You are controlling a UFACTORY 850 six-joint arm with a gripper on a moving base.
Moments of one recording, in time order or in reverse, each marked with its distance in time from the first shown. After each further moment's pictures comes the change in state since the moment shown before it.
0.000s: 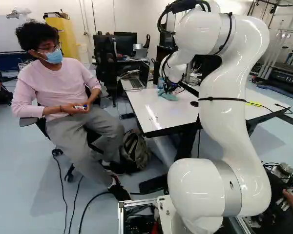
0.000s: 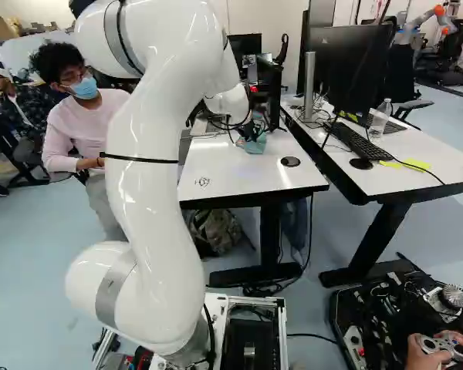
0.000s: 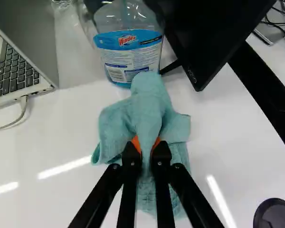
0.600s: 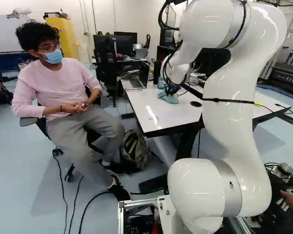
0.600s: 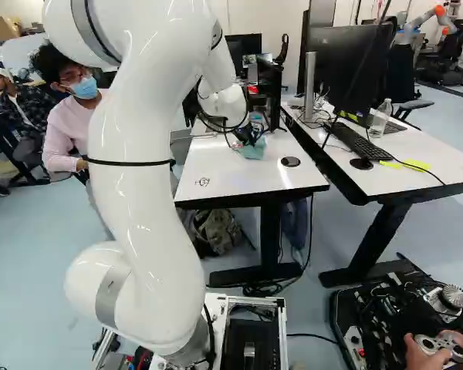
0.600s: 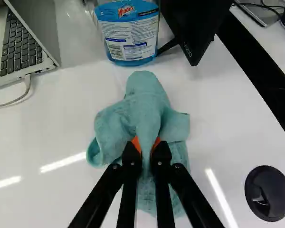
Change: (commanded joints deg) arm -0.7 5.1 6.9 0.0 0.0 0.0
